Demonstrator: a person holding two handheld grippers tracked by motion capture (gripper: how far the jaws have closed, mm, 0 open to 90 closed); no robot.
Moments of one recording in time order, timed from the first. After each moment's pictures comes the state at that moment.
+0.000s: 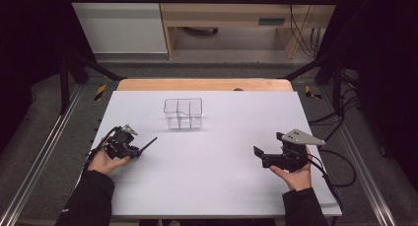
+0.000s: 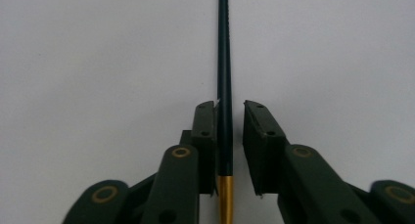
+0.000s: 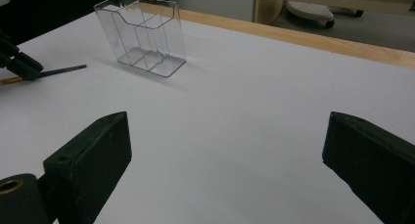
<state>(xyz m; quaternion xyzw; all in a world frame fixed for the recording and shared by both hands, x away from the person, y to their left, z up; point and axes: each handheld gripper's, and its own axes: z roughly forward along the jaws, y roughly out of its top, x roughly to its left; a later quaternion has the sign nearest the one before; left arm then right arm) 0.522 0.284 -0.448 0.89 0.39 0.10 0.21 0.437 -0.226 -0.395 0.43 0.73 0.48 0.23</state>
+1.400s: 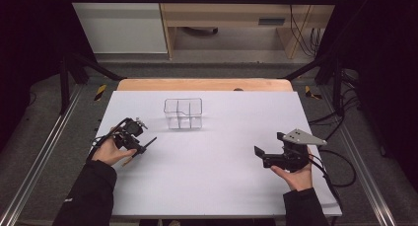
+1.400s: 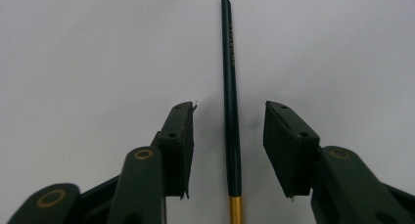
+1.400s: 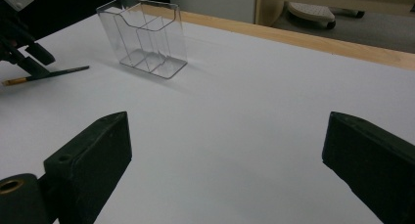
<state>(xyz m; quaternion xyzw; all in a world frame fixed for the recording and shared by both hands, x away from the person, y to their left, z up) 0.547 0.257 -0.436 0.92 0.37 0.09 0.12 0.436 -0.228 -0.393 0.43 0.73 0.48 0.23</state>
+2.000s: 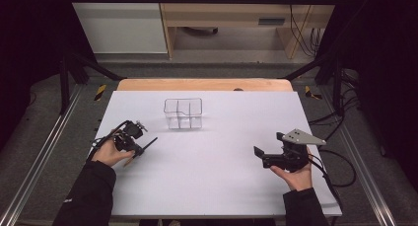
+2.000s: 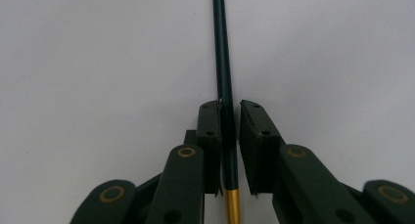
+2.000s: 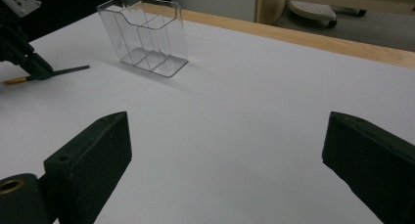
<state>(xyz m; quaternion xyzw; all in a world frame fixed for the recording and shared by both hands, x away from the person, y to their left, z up) 0.547 0.261 -0.443 0.92 0.37 0.05 0.11 0.437 -0.227 -0.394 0.42 0.73 0.48 0.23</state>
